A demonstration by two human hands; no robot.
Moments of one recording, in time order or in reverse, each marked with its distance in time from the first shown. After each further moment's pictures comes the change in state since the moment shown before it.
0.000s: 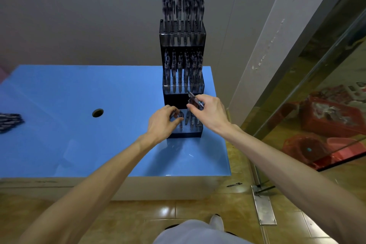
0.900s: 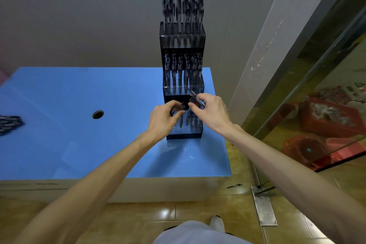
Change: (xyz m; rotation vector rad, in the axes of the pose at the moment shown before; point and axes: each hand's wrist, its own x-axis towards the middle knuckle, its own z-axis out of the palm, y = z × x) left_hand 0.004 0.011 -0.011 -0.147 0.115 0.048; right_hand 0.001 -0.004 -0.006 0.035 0.021 0.018
